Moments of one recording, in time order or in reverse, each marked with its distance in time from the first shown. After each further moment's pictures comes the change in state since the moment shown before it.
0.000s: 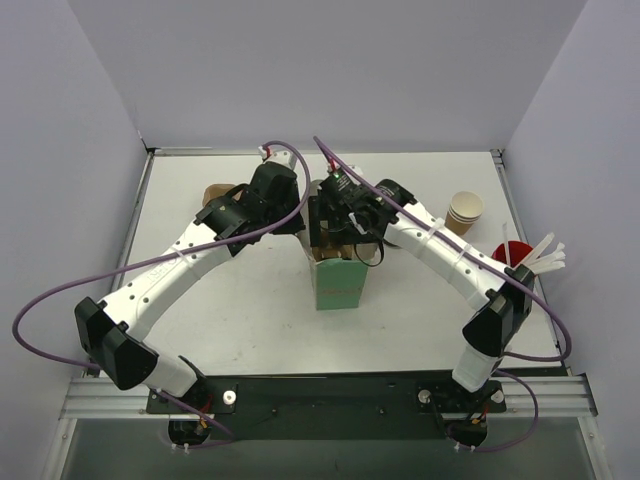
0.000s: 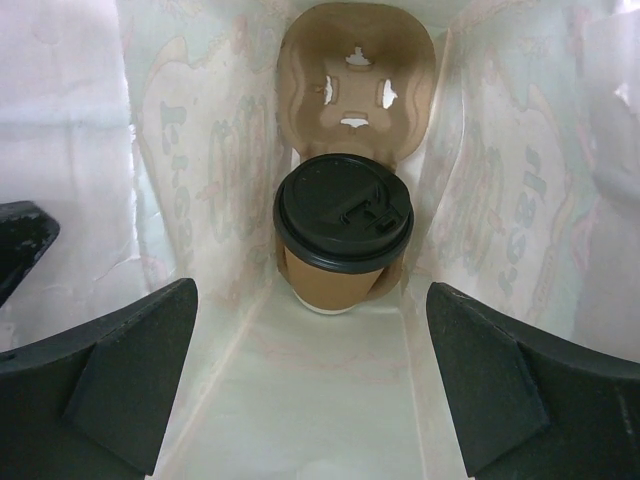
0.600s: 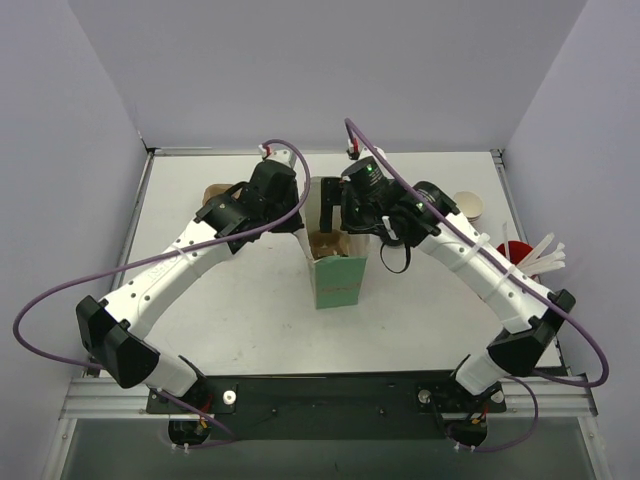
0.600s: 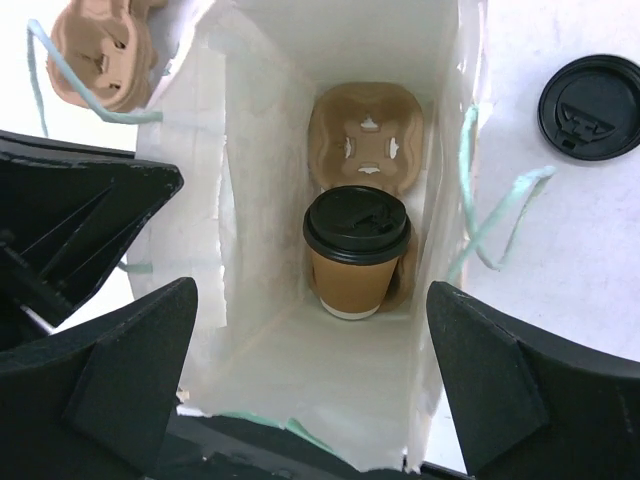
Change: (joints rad) left arm 0.012 0.011 0.007 -0.001 0.005 0.018; right arm 0.000 -0.158 0.000 0.068 0.024 -0.019
